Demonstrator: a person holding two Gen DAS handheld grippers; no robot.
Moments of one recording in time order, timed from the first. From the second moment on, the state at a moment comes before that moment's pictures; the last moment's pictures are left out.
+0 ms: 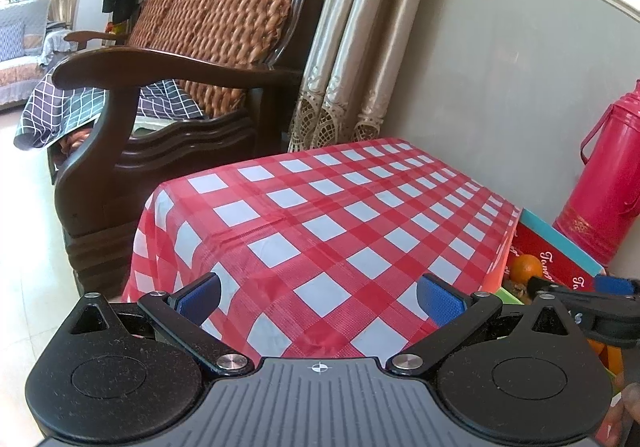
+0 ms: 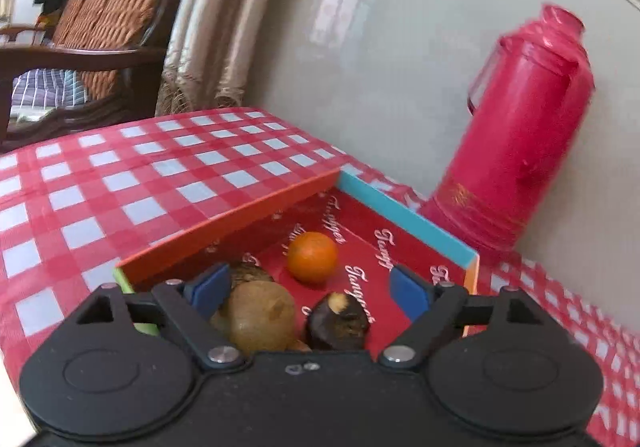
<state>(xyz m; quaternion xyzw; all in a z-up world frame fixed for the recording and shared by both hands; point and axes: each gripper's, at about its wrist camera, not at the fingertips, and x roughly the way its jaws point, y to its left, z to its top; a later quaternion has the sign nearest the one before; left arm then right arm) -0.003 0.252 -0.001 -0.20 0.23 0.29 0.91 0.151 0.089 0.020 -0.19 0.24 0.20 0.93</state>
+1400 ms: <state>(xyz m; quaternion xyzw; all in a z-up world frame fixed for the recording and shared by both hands) -0.065 0.103 0.125 -0.03 0.26 0.13 0.96 -0.027 -0.088 0.109 0.00 0.22 0.07 0.97</state>
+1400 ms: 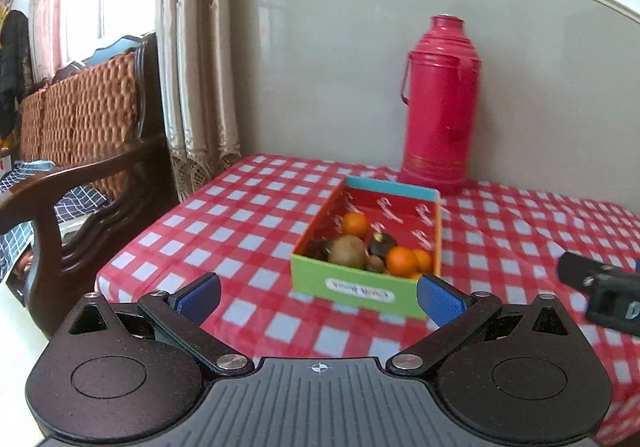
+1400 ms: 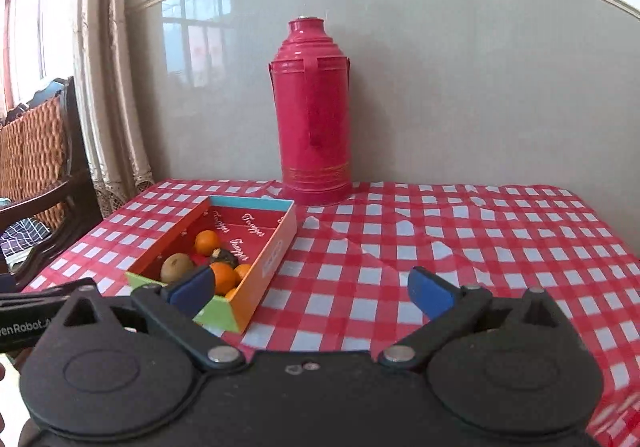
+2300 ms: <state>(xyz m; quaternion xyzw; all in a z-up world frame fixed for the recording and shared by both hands) -0.073 0.102 0.130 -0.03 0.27 0.13 0.96 -0.032 -0.079 0.107 -0.01 0.21 0.07 0.97</state>
